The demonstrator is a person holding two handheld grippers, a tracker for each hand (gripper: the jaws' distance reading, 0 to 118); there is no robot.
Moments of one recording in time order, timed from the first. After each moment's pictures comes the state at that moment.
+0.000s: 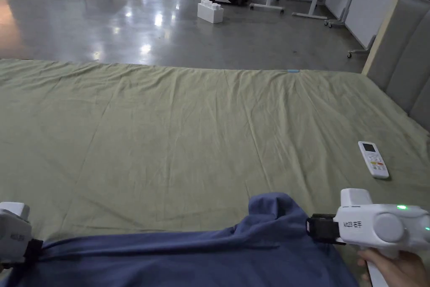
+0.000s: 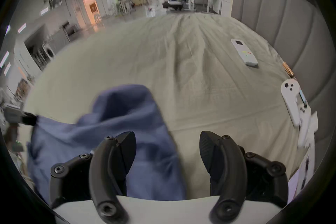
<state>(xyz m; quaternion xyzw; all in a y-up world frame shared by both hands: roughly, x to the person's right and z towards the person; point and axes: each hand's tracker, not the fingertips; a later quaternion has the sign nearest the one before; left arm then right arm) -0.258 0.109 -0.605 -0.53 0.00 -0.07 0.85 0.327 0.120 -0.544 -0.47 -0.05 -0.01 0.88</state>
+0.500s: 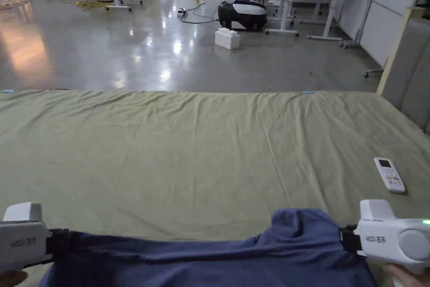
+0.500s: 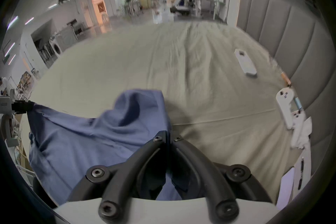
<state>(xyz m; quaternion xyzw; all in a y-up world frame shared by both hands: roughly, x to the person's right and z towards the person) -0.298 0.211 -0.520 -0.40 -0.05 0.12 0.91 0.301 0.190 -0.465 -0.39 -0.01 -0.02 0.92</state>
